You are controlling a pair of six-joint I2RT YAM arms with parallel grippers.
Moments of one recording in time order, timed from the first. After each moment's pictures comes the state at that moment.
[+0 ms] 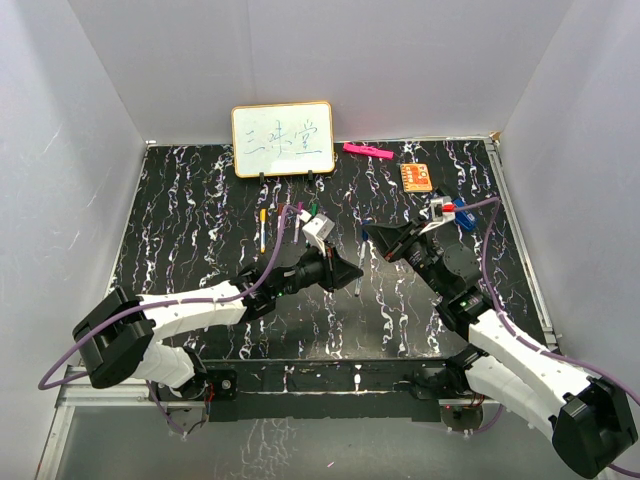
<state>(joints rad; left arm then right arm) -0.98 1.36 0.68 0.50 0.14 -0.59 0.52 0.81 0.42 0.54 -0.11 0.61</state>
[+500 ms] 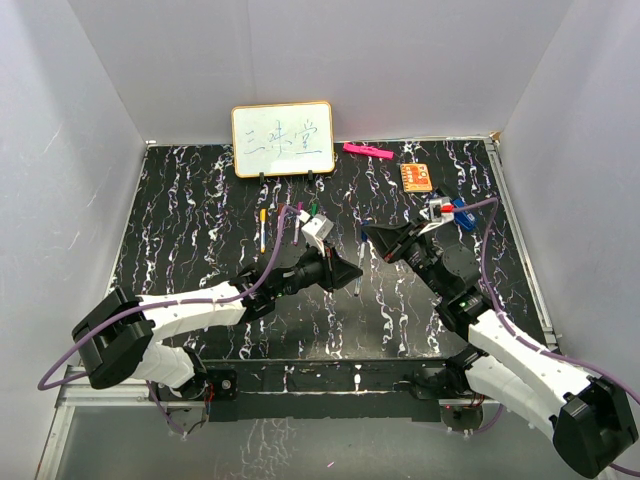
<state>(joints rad) -0.98 1.36 0.67 0.51 0.12 -0.59 0.53 0.81 0.41 0.54 -0.11 0.61</state>
